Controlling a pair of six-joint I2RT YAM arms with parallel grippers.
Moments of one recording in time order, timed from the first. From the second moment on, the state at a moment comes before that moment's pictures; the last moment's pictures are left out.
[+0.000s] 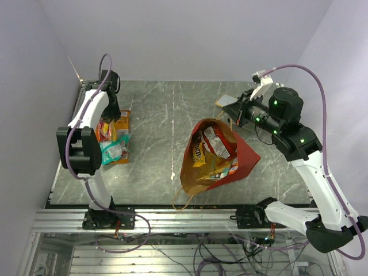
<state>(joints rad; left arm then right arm) -0.04 1.85 1.65 -0.99 -0.30 -0.27 0.47 1.06 1.39 -0.56 -0.22 0.23</state>
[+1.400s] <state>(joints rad) -1.29 1.27 1.15 -0.39 -0.25 -0.54 0.47 1.04 1.43 -0.67 -0.21 0.19</state>
